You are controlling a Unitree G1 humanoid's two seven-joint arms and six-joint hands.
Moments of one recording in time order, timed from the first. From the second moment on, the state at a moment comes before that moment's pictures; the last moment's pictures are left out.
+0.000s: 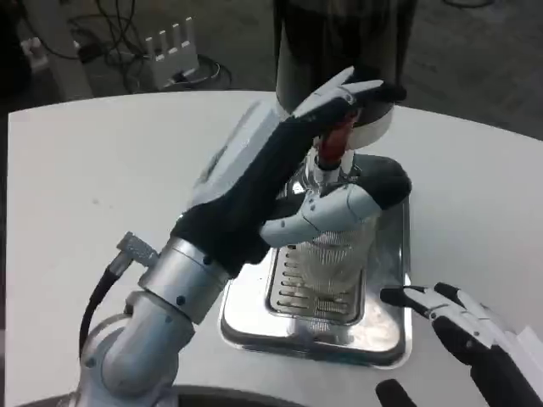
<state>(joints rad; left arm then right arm) -0.46 0.27 -0.16 -0.25 0.28 -0.12 -0.20 0.62 -0.15 0.05 -1.03 -0.67 -0.01 0.30</state>
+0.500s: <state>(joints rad) -0.46 0.33 -0.20 -0.29 0.44 -0.13 -0.20 0.64 -0.14 0.04 -1.03 -0.66 -0.04 0.30</state>
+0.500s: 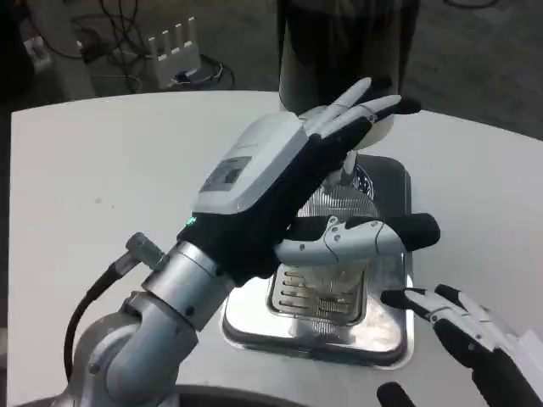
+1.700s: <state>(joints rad) -0.46 0.36 -0.25 -0.24 0.48 -0.20 -0.21 0.63 -0.14 0.06 -1.03 -0.67 -0.04 0.30</state>
